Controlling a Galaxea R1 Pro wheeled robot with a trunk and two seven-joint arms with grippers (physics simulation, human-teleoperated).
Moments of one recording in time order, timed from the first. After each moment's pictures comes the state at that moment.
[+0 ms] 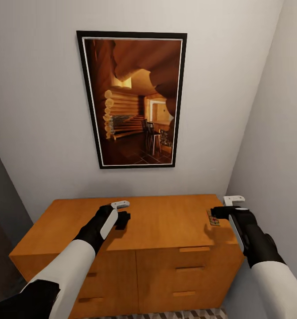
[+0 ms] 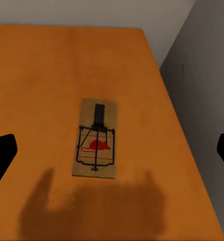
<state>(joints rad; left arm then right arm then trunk) -0.87 -0.15 -0.09 -0.63 0.35 0.68 0.33 -0.69 -0.14 -0.09 -1.03 0.12 0.69 0.04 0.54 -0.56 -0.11</state>
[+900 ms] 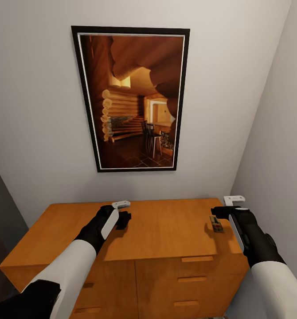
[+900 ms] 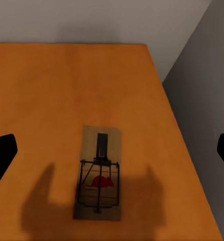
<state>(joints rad) -0.87 -0.15 -0.09 -0.63 0.35 0.67 0.33 -0.69 -0.14 -0.09 -1.03 0.13 0.69 0.03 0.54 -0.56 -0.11</state>
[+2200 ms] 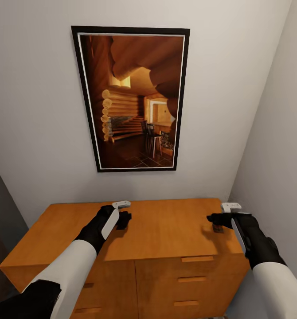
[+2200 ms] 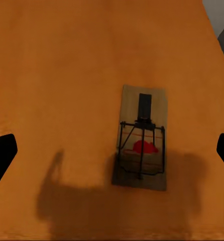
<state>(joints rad) -0.87 -0.16 -0.09 -0.63 0.35 0.67 0.33 -0.69 -0.14 -0.14 -0.95 0.13 0.71 0.20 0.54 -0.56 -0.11</state>
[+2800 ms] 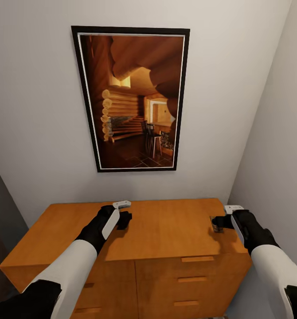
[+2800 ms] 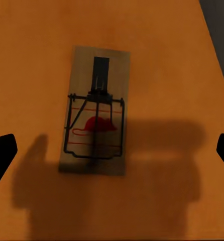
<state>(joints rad) -0.87 -0.16 -0.09 -0.63 0.35 0.67 0.33 -0.84 -0.18 -0.14 -0.64 0.17 0.70 0.14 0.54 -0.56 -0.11</state>
